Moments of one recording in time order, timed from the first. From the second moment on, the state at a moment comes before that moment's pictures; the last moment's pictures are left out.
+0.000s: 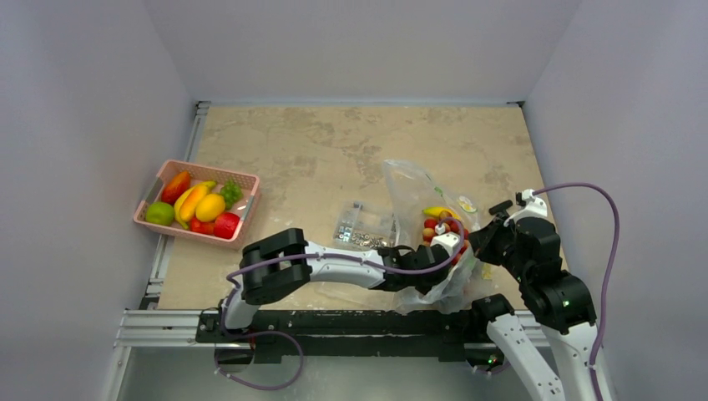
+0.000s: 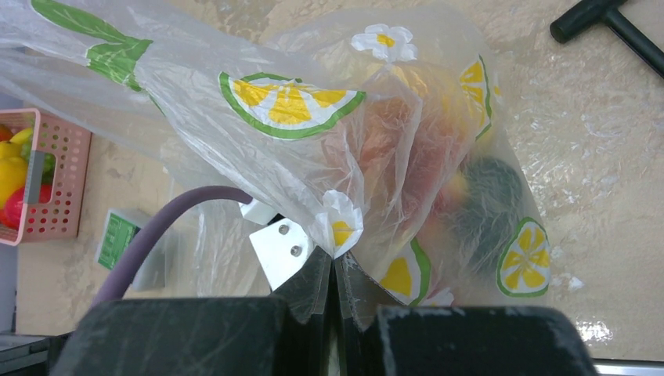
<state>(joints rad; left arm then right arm) -1.36 2.02 1.36 -0.06 -0.06 -0.74 0.27 0.45 0.90 -1.02 0.08 0.56</state>
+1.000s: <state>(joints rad) -1.34 2.01 1.41 -0.08 -0.14 -0.67 0.27 0.44 0.89 -1.01 0.08 0.56</state>
